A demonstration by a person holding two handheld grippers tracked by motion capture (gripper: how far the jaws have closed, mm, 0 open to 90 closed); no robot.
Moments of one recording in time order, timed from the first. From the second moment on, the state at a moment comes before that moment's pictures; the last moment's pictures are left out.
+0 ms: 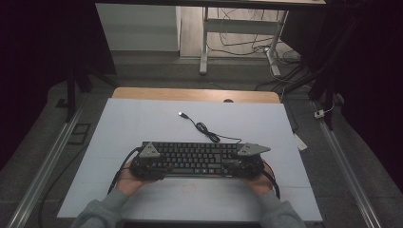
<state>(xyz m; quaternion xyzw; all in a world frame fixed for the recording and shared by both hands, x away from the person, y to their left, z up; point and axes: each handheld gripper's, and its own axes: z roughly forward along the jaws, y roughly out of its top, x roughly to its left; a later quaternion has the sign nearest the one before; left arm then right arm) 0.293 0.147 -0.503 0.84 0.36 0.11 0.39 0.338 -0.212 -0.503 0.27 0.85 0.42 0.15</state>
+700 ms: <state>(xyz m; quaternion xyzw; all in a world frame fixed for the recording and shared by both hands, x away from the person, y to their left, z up) 0.293 0.132 -0.513 0.86 0.34 0.10 0.37 0.338 -0.211 -0.504 0.27 0.85 0.42 0.15</state>
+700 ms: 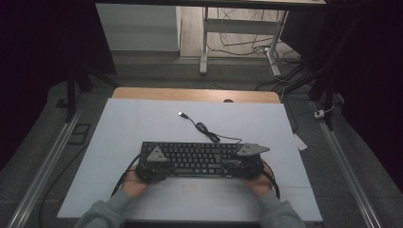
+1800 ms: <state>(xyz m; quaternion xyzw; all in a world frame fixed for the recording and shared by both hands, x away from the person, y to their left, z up) 0.294 0.145 -0.511 0.85 0.35 0.11 0.38 0.338 -0.211 -0.504 0.27 0.85 0.42 0.15</state>
